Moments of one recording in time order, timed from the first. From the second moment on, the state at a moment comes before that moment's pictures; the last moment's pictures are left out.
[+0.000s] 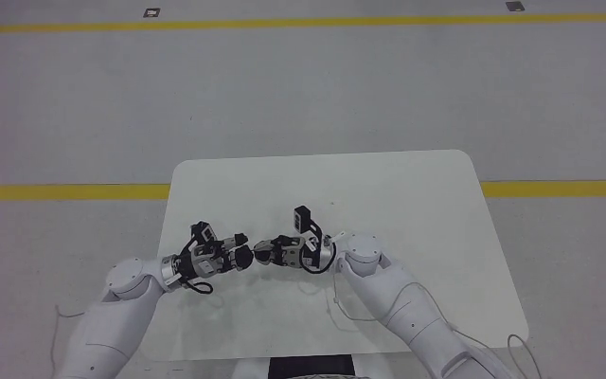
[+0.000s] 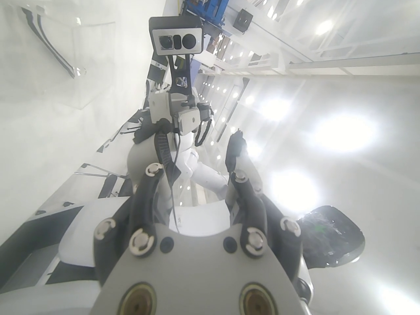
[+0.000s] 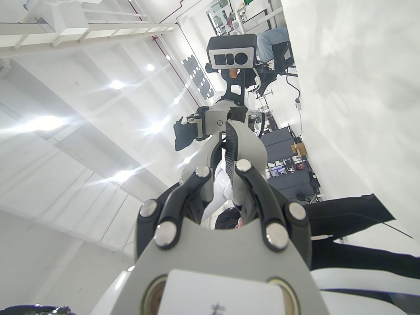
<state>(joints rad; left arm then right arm) 1.52 -1.03 -1.38 -1.33 -0.73 -0.04 -1.23 -1.19 -1.47 0.91 -1.11 0.48 0.08 0.93</state>
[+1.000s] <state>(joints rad) 1.50 -1.01 -1.33 -1.30 -0.72 -0.07 -1.23 -1.17 -1.47 0.88 -1.08 0.51 0.07 0.91</state>
